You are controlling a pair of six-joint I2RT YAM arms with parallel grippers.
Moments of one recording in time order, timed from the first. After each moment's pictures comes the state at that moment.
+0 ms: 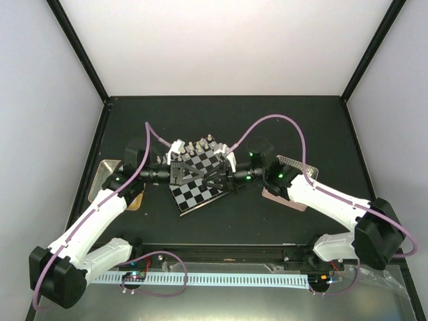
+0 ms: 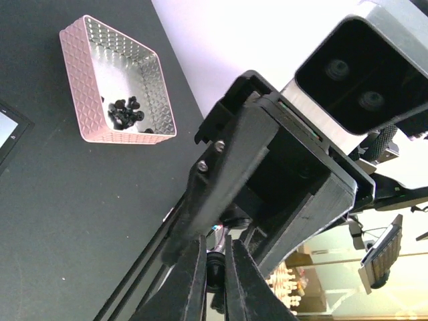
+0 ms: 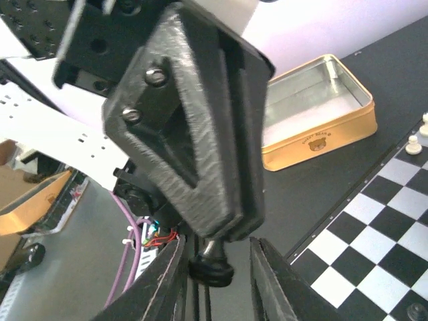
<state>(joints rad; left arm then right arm) -0.38 0.96 0.75 -0.24 1.03 -0.74 0.79 1.31 0.89 0.06 -0.81 0.23</state>
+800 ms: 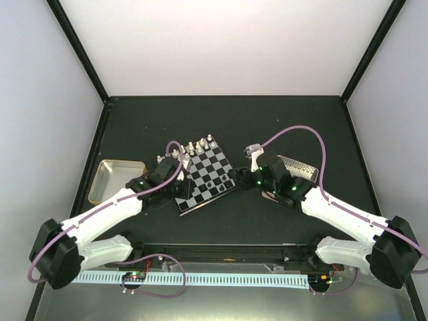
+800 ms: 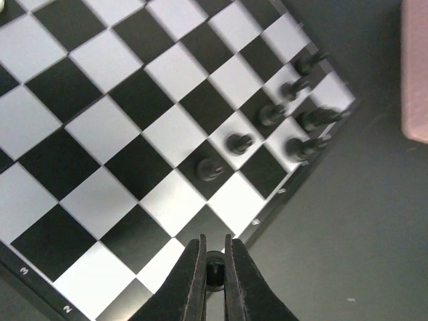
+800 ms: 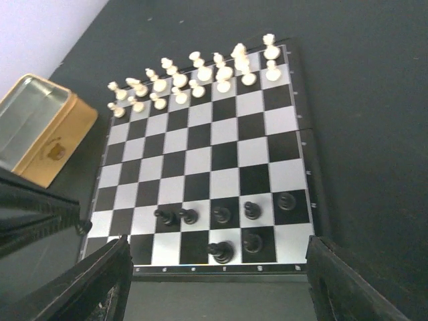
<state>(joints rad) -0.64 1.06 0.69 -0.47 0.09 -0.52 0.78 1.14 0.73 -0.17 -0.03 0.44</state>
